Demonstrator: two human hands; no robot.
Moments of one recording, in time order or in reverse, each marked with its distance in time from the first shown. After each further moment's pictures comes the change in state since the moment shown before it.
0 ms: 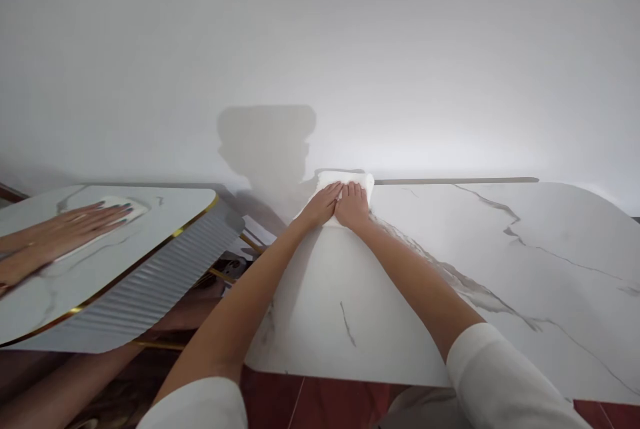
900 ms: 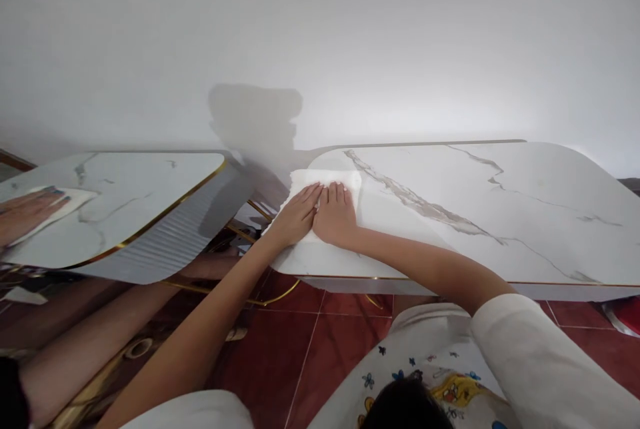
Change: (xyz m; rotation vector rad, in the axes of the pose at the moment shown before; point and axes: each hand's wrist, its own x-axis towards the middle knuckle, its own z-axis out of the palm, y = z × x) left_hand -0.160 0.094 -0.047 0.049 0.034 0.063; right_hand -0.155 -0.063 -0.029 0.023 -0.048 -0.102
